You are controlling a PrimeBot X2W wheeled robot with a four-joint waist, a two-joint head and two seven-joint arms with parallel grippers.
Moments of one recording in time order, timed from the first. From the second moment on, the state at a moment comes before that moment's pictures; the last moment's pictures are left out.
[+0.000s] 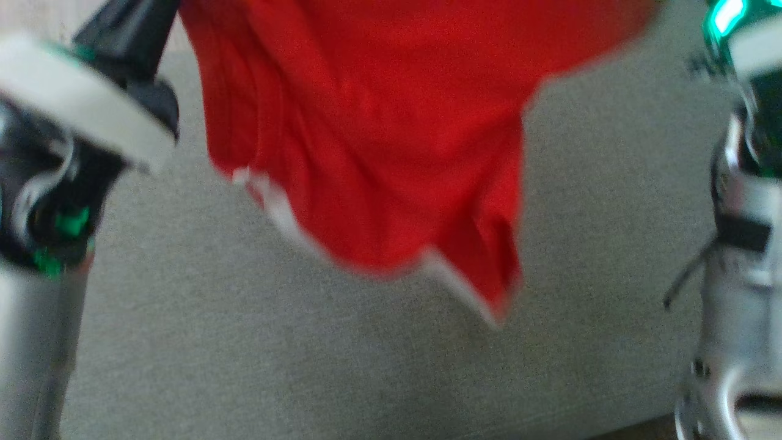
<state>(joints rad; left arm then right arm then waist) -0.69 0.40 -0.22 -0.28 -0.84 0.02 0.64 -0.76 -0.05 -0.05 0.03 0.95 0.12 0.43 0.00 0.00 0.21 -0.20</state>
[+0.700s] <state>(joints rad) -0.65 0.21 -0.39 0.44 -0.61 -0.11 -0.05 -0.78 -0.08 0.35 0.58 0.87 0.12 -0.07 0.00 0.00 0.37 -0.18</state>
